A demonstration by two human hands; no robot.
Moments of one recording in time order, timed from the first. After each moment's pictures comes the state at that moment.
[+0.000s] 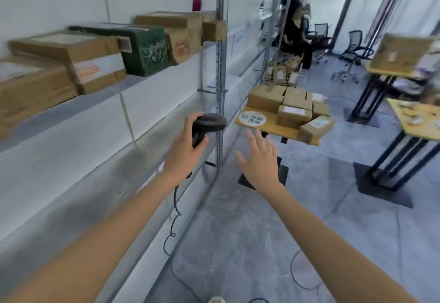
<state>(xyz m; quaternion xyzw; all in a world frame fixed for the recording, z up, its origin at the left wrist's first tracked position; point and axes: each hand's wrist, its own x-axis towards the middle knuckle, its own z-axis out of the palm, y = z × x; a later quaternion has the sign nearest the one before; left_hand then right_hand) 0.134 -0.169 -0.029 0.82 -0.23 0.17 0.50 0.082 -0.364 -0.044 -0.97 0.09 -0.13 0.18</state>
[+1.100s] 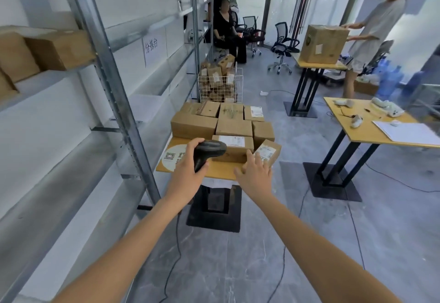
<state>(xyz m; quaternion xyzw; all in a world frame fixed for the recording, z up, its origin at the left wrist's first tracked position) 0.452 -0.549 -0.093 0.81 -0.32 0.03 0.50 0.377 -0.727 -0.108 -0.92 0.32 -0.07 0.23</state>
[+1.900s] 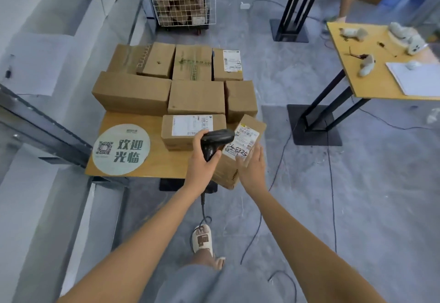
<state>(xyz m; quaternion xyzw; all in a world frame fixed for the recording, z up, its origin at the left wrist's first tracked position) 0.582 -0.801 -0.230 0.78 -0.21 -0.20 0.56 0.496 -0.922 -0.253 -0.76 0.47 -0.07 0.45</state>
